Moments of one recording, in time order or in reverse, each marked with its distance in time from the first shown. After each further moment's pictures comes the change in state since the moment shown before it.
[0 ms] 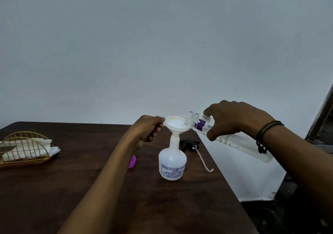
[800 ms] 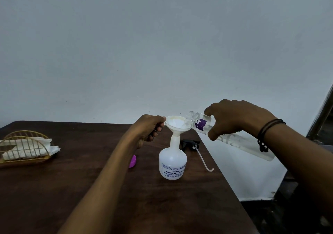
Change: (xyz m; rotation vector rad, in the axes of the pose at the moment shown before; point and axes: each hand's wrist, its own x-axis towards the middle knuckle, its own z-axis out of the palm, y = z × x) left_hand 0.000 0.000 0.001 -0.001 -0.007 -0.002; right_hand 0.001 0.002 -0.002 -0.045 0.004 -0.002
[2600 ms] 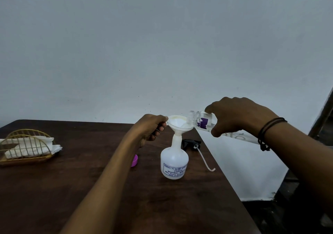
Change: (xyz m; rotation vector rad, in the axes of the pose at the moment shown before) left_hand -0.001 0.000 -0.001 0.010 -0.014 -0.006; right_hand 0.002 -0.003 0.000 -0.085 0.081 -0.034
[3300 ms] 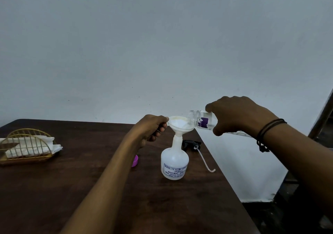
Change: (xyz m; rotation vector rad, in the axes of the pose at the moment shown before) left_hand -0.001 0.000 -0.001 0.008 -0.007 0.000; right_hand 0.002 -0.001 0.000 -0.077 0.100 -0.025
